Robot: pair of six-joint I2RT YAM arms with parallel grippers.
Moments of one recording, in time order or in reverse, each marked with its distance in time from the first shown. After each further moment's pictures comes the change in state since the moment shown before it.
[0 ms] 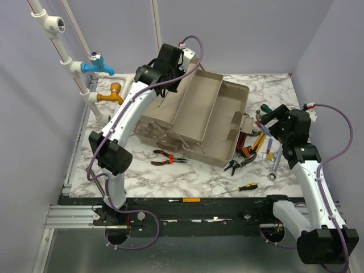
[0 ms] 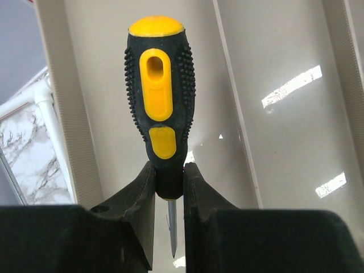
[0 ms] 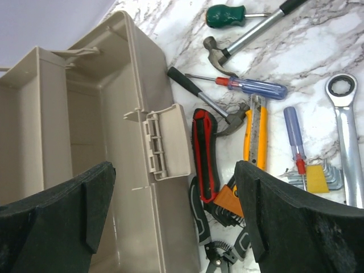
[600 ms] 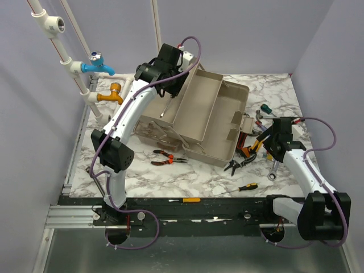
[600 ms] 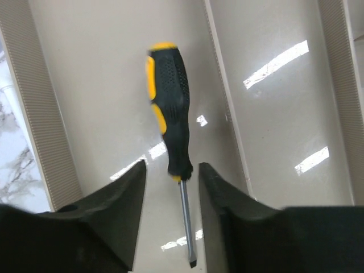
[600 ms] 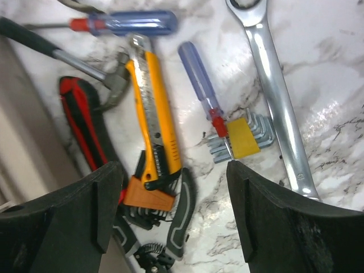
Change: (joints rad) left arm 0.019 0.084 0.091 -0.129 0.070 -0.036; right arm 0.000 0.193 -0.146 -0.053 0.150 0.090
